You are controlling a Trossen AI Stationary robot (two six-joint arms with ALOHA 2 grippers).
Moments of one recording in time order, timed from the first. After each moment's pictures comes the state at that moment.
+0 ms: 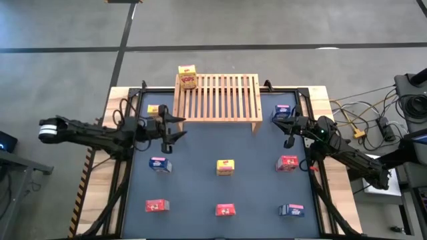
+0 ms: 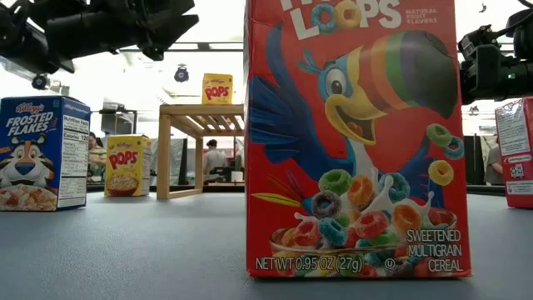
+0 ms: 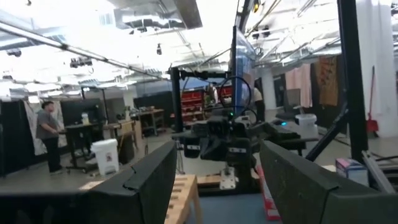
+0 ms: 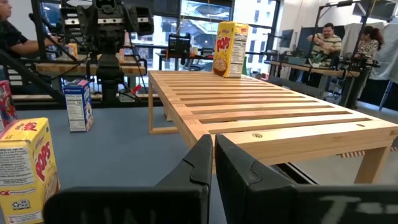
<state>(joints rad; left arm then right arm) 0.10 0.98 0.27 1.03 0.01 0.14 -0.60 0.04 0.01 0.06 -0.31 -0.08</state>
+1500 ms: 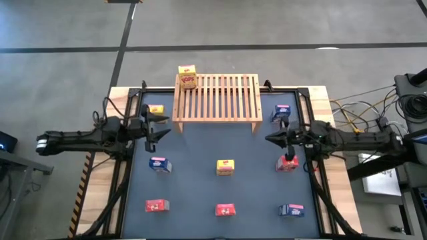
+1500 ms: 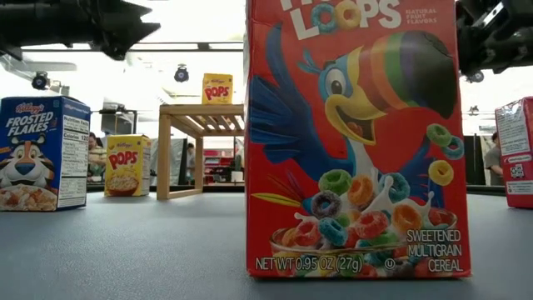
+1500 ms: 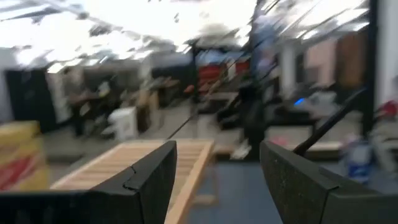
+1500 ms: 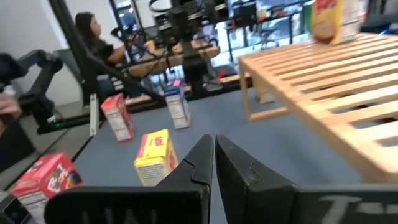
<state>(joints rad) 0.09 0.38 0.25 0.31 -0.12 0.11 -0.08 0.51 0.18 0.18 -0.09 0.21</state>
